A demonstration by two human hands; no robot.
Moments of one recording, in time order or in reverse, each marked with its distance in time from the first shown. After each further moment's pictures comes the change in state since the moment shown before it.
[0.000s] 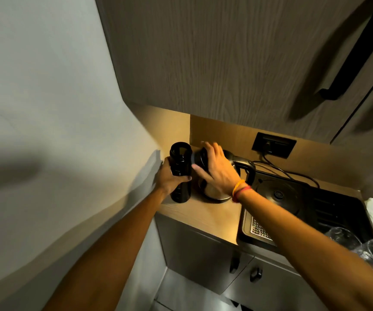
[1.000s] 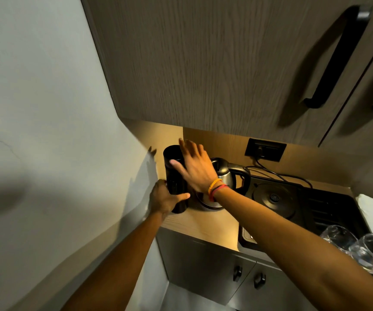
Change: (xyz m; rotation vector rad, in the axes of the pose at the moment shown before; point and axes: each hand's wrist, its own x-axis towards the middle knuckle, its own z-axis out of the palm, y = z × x) left_hand -0.014 -0.015 0.002 0.213 0.032 -0.068; right_hand 0.042 -0.047 0.004 -0.146 -0.006 0.147
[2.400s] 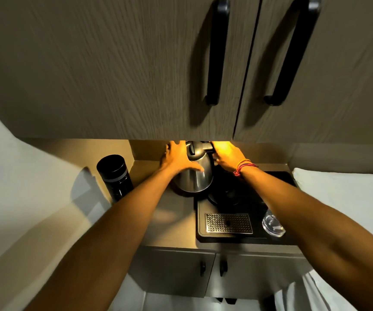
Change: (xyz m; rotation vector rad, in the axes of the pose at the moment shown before) left_hand 0.019 0.210 0.104 0.470 -0.287 0.469; right_hand -0.065 0.206 -0.110 -0.034 -0.231 0.400
